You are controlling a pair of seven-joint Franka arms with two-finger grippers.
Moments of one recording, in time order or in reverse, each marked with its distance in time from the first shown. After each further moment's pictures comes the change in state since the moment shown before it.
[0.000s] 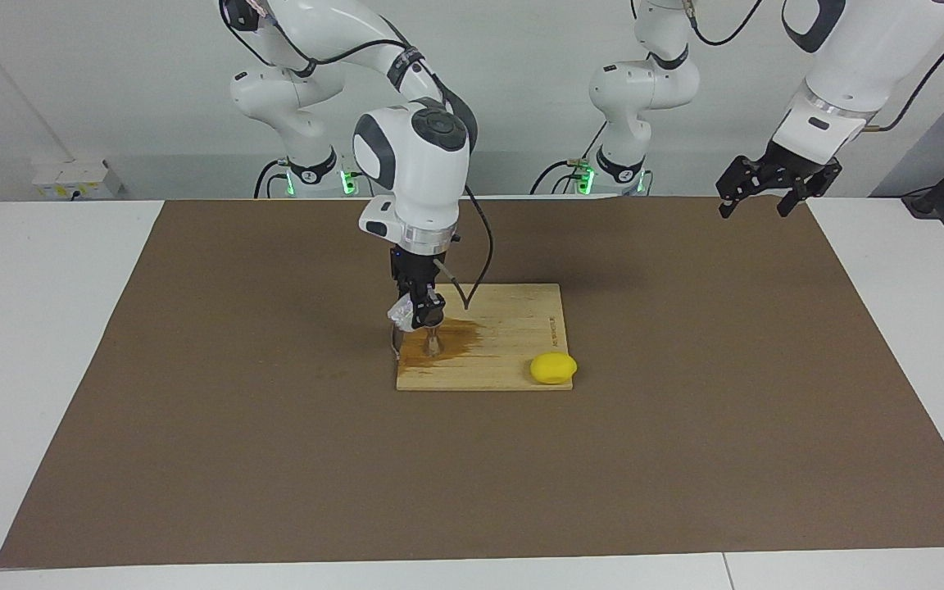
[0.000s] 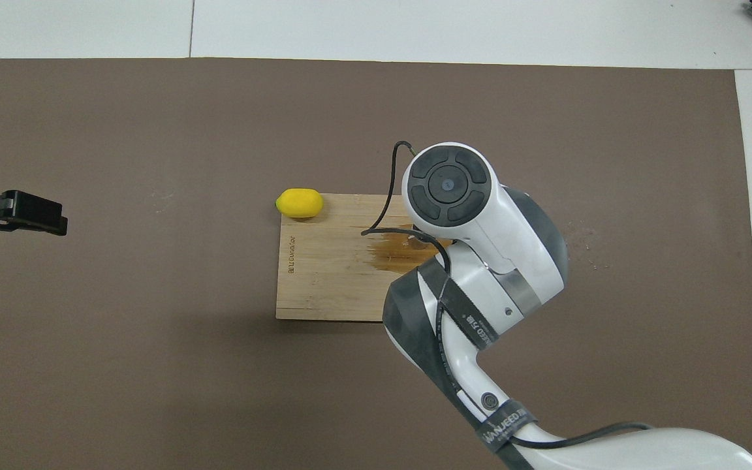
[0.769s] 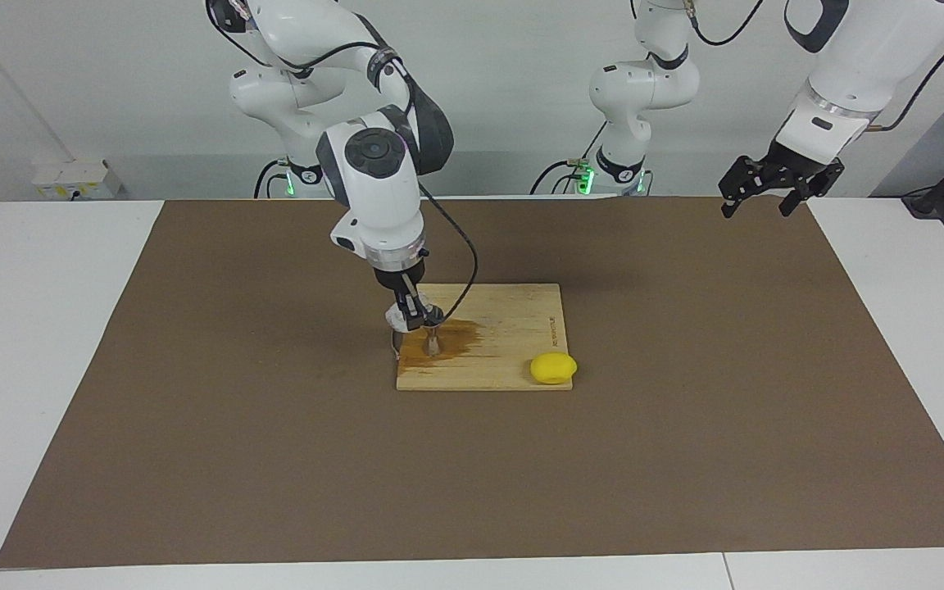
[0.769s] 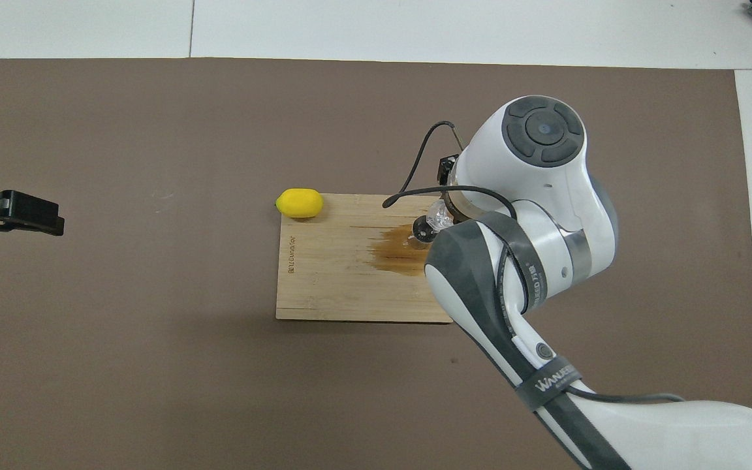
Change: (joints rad) left arm 0.009 0.000 -0.002 0.000 0.000 -0.001 0.000; right arm -0.101 0.008 0.000 -0.003 0.270 0.000 -0.023
